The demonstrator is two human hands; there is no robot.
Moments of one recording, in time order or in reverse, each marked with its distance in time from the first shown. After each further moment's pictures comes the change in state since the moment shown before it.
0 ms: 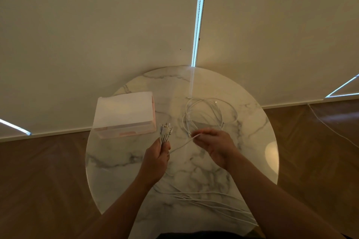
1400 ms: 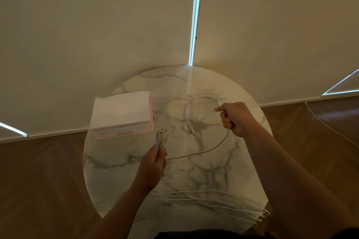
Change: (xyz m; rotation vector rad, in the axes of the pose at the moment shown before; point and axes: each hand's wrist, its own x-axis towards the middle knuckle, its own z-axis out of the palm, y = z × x) left_hand -0.020 0.006 -0.001 -0.076 -0.019 -0.070; right_hand 0.020 -0.092 -0.018 -0.308 0.228 0.060
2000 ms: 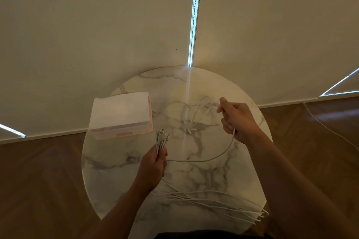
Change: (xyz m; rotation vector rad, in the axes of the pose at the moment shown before) left_hand 0.000 0.002 0.003 -0.002 -0.028 0.012; right_hand -0.019 0.008 -0.007 0.067 -0.095 -0.230
